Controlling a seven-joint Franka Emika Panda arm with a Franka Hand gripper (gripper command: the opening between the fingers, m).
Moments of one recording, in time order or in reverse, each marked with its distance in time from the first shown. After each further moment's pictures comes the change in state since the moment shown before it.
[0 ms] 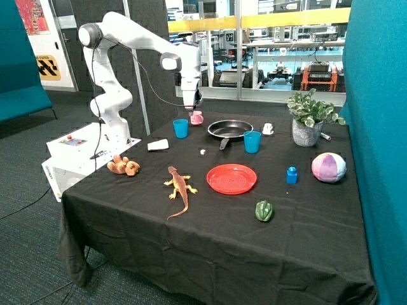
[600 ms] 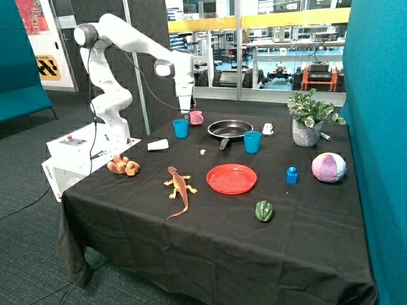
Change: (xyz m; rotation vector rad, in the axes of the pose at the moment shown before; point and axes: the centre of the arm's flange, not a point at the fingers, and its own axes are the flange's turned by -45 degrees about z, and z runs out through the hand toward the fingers) arm -0.032 -0.013 0.027 -0.005 0.013 -0.125
